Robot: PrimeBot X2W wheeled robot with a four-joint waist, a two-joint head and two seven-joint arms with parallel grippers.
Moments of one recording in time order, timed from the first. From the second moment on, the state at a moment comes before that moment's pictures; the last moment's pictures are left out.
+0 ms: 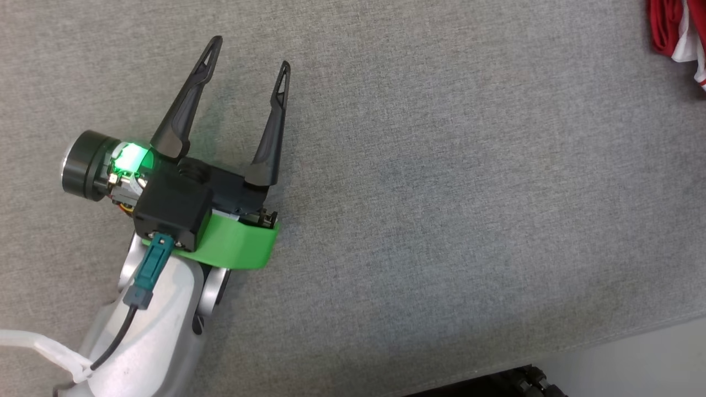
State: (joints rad) left arm -0.50 0.23 -0.41 -0.11 -0.12 0.06 -0.17; right arm -0.93 -0.65 0.12 0.86 0.49 0.13 -0.24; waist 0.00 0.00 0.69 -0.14
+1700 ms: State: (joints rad) left arm 0.03 0.27 -0.26 0.08 -0.33 0.22 -0.21; right arm 0.12 -0.09 -0.03 -0.17 0.20 0.13 -0.04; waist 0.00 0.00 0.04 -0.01
